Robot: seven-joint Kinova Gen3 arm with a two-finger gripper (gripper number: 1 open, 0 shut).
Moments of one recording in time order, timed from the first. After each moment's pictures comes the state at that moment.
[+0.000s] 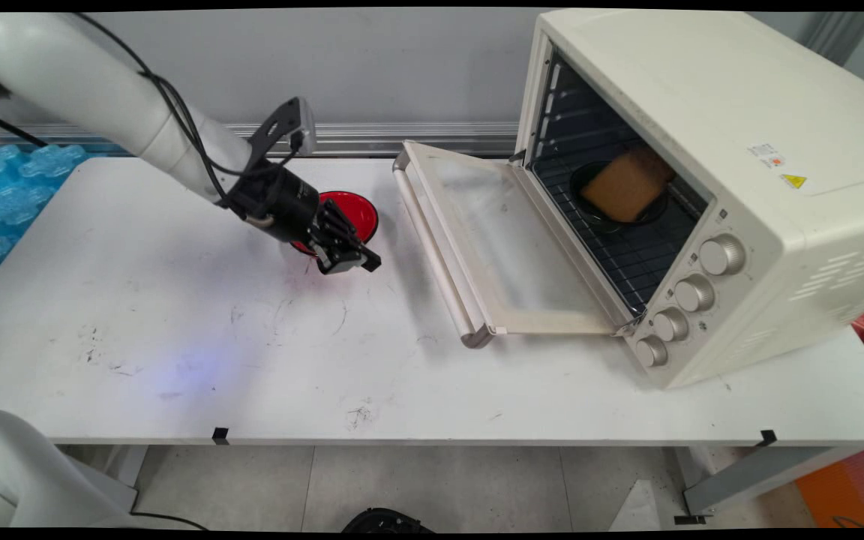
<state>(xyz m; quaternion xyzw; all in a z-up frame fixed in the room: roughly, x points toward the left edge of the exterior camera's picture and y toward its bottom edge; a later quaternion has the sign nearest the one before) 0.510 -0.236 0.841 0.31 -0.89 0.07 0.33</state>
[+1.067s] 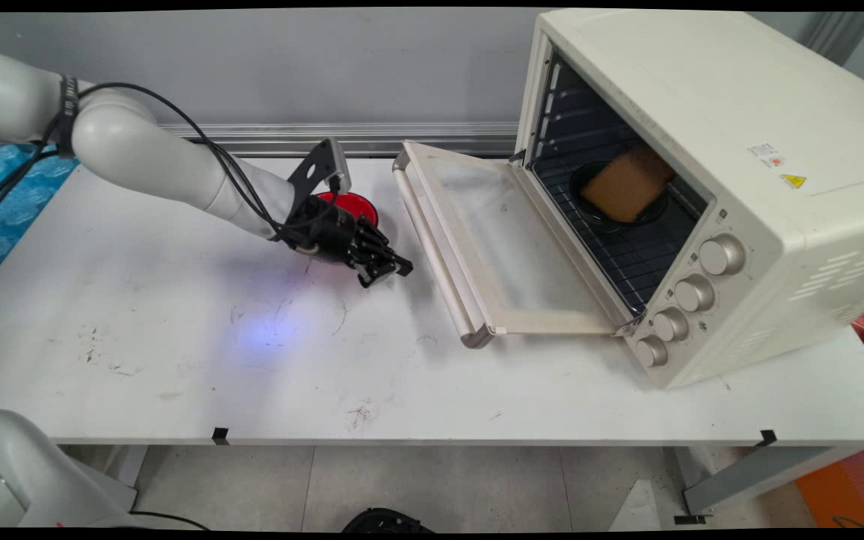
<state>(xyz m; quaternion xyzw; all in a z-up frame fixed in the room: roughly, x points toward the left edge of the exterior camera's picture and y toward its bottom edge) 0.494 -0.261 0.766 0.30 -0.87 0.12 0.37</state>
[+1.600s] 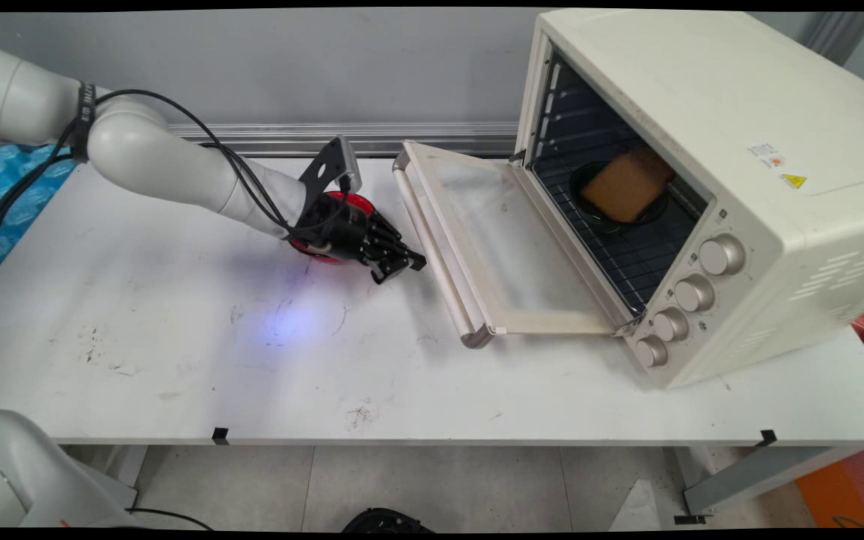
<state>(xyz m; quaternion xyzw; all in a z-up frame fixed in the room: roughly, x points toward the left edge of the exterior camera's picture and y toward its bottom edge) 0.484 -0.270 0.762 0.29 -0.87 0.14 0.39</state>
